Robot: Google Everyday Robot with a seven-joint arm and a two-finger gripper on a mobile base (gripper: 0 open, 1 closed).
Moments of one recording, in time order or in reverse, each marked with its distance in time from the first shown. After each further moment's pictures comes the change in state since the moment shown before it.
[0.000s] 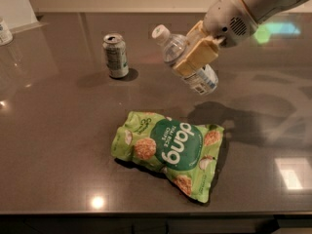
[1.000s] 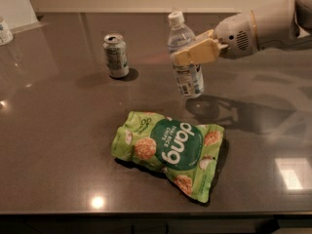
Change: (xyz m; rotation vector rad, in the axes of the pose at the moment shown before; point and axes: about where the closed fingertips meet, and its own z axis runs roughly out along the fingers) arm 0.003 -0.034 0.004 0.032 -0.400 0.269
